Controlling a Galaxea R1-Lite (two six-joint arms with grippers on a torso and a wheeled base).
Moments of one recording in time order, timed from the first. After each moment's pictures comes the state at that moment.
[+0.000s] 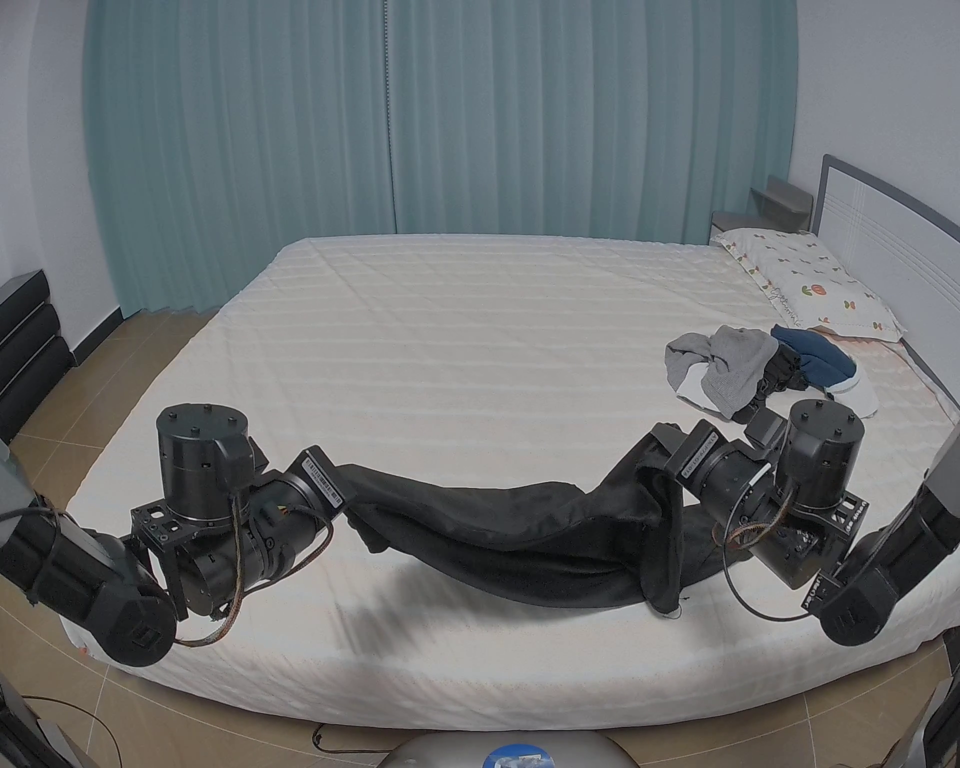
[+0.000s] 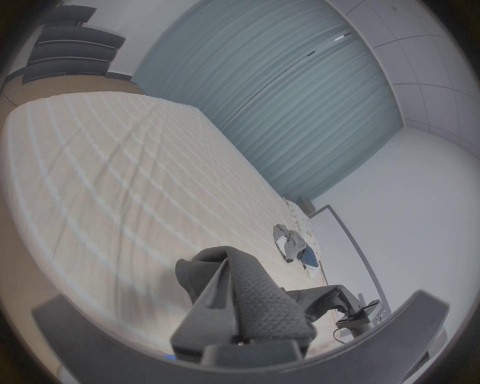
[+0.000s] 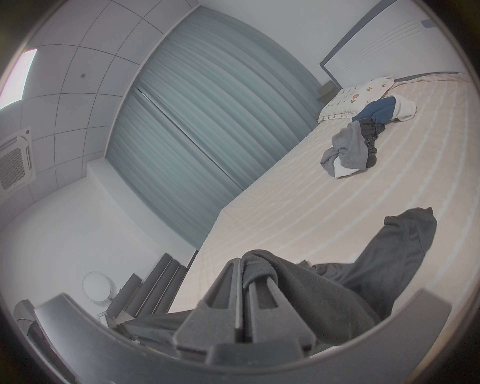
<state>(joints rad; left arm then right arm) -0.50 1.75 -0.54 -0.88 0.13 -0.93 0.54 1.89 -0.54 -1.27 -0.21 0.78</state>
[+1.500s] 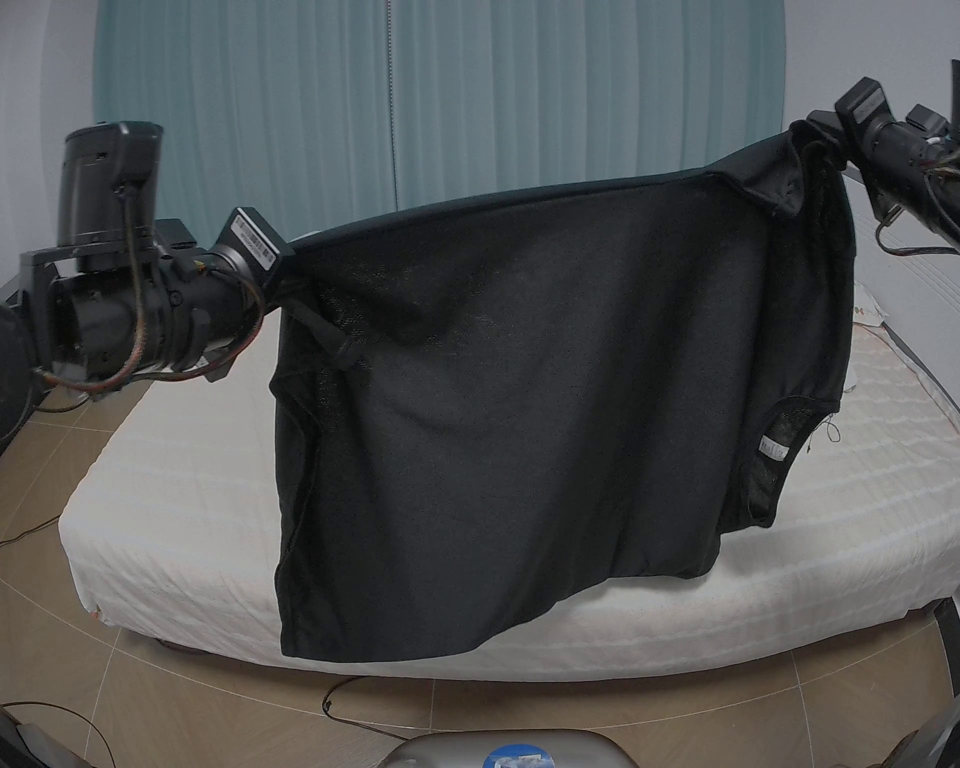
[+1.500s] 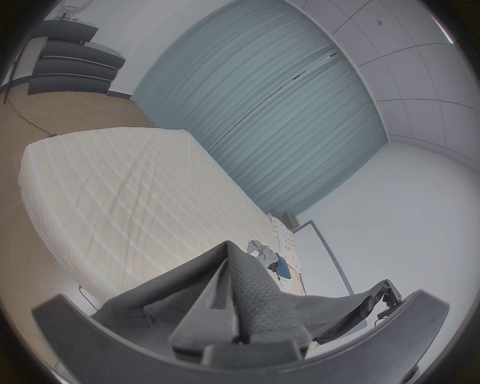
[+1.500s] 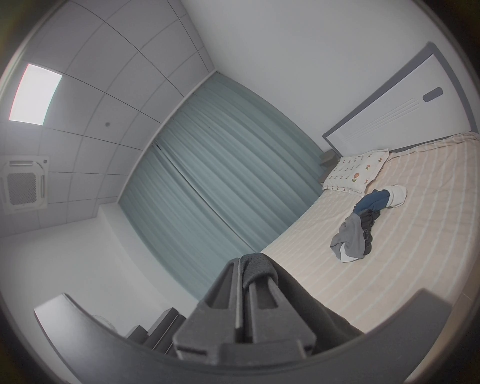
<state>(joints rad) -0.46 1.53 -1.21 -0.08 0.15 -0.92 0.35 1.50 -1.44 -0.26 -0.26 0.73</state>
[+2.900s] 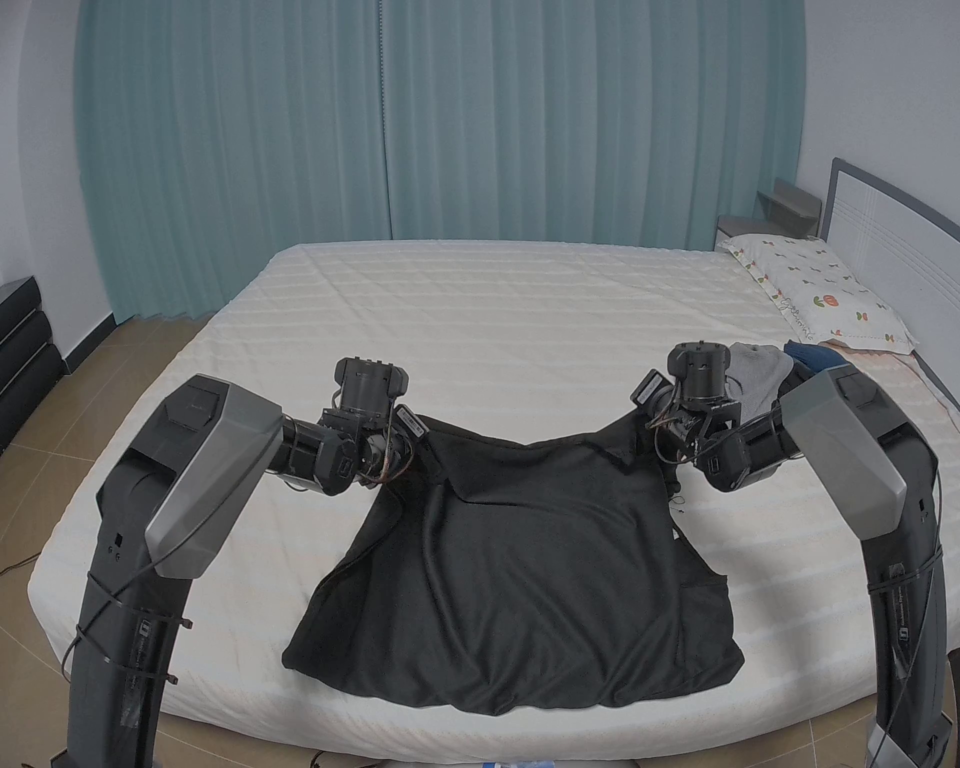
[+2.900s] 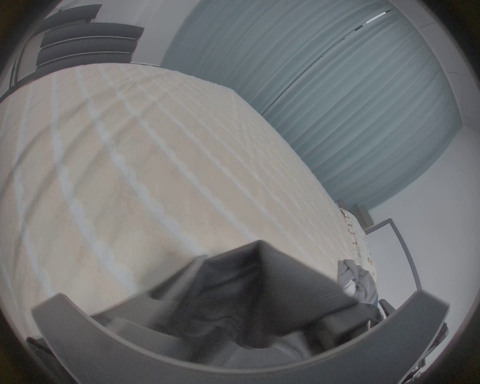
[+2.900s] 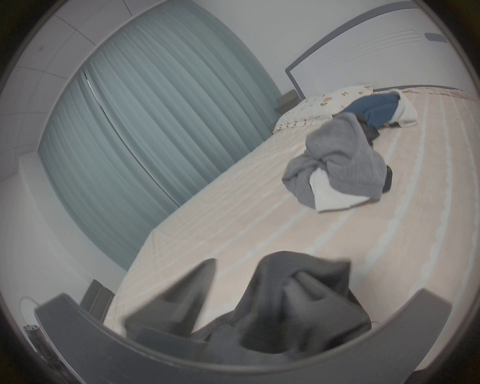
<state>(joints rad) -0.34 2.56 -1.76 -0.23 0.14 -0.95 0.27 2.52 -1.61 -0.64 -0.30 0.74</state>
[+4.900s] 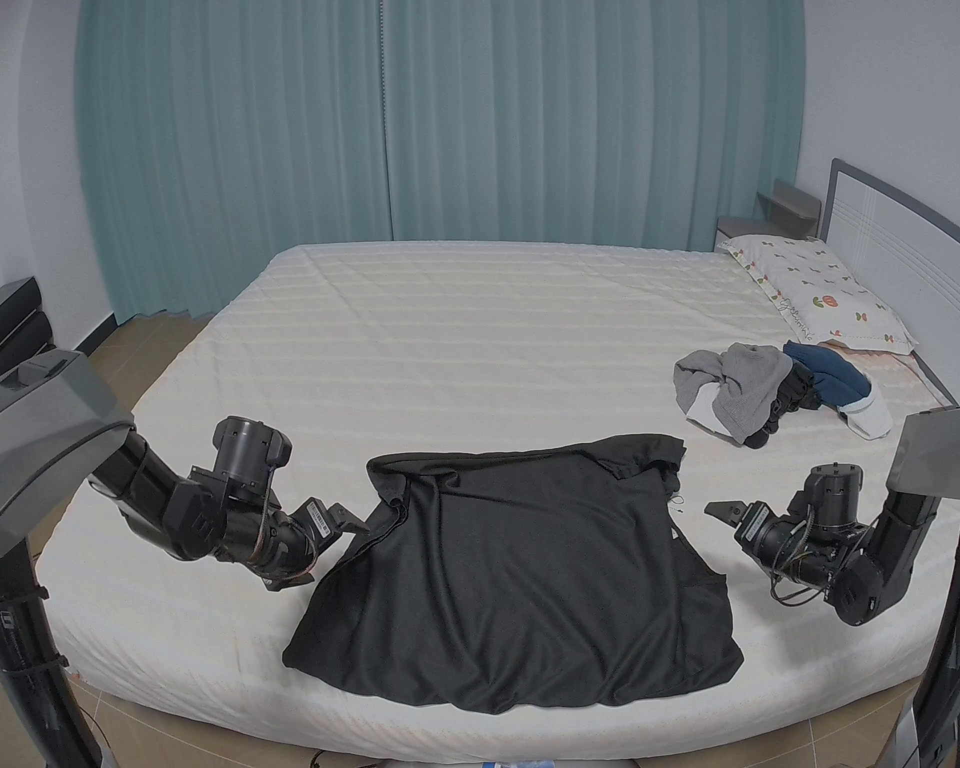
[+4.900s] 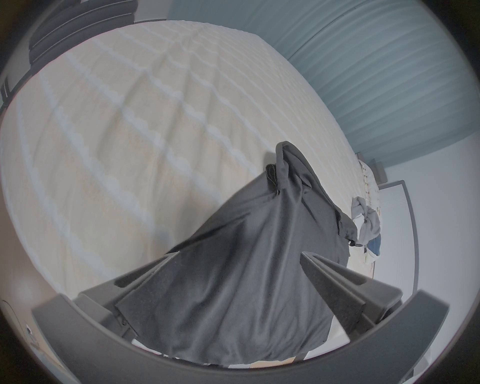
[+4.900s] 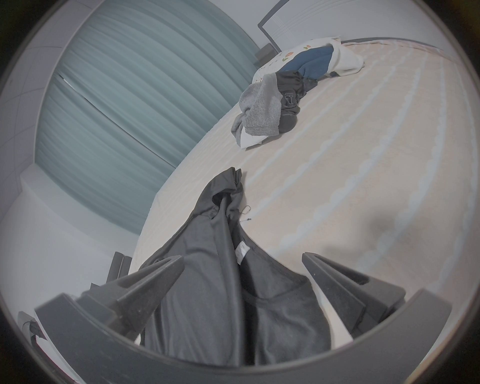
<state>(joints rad) -0.23 2.08 -0.89 -0.28 -0.19 -0.86 0.10 2.17 -0.43 -1.23 0.10 0.78</state>
